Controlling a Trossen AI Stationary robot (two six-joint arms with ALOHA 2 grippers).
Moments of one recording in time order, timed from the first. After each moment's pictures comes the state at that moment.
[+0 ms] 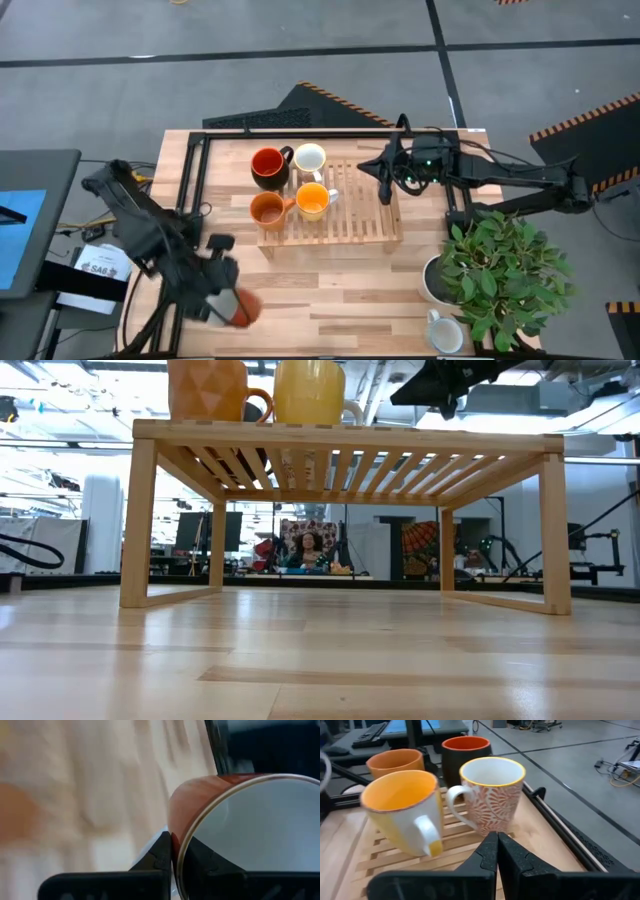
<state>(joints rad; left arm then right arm) -0.76 1.38 1.58 -1.20 -0.24 -0.53 -0.20 1.06 0.90 -0.13 0.05 0.04</state>
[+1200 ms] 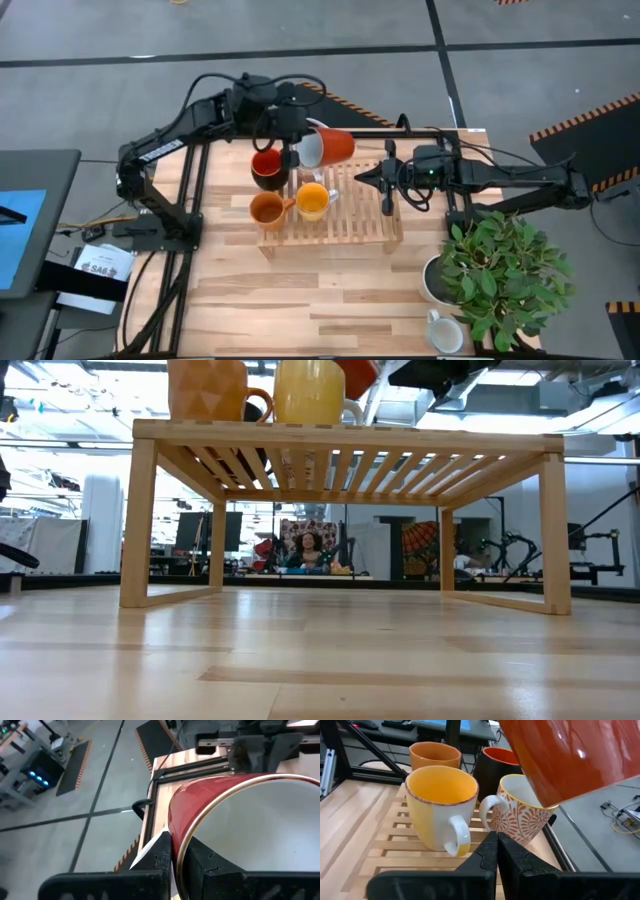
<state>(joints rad) 0.29 1.58 1.95 -0.79 -0.09 0.41 -0.11 1.06 0.90 -0.09 0.05 -0.19</state>
